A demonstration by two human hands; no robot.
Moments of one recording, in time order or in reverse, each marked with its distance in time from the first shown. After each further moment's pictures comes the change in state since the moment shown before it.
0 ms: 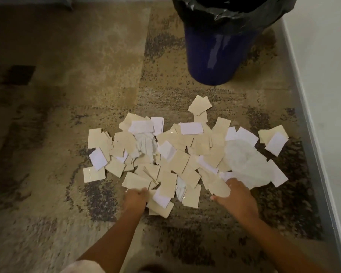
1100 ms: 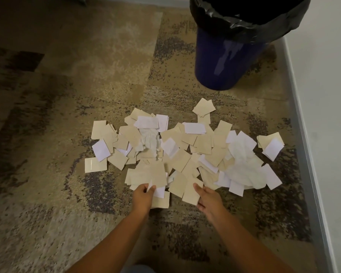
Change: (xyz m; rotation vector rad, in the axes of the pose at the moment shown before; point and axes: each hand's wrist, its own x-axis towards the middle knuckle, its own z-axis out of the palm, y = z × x) left_hand -0.024 -0.007 0.012 -0.417 -0.059 0.085; right_hand -0.019 -0.063 0.044 1.156 -0.265 0.477
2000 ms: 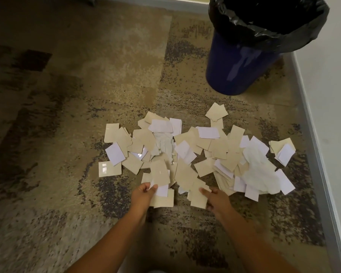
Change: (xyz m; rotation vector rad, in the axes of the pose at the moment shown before) left_hand 0.017 0.012 -0.057 -0.183 -0.111 -0.099; right_hand 0.009 -0.003 0.035 -0.047 0.090 -0.018
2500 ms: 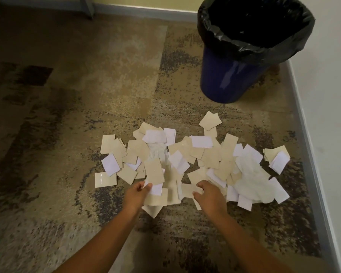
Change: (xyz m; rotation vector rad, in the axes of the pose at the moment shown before) left_hand -0.014 0.046 0.008 0.039 0.038 0.076; right_hand -0.037 -0.049 -0.005 -0.968 0.072 -0.533
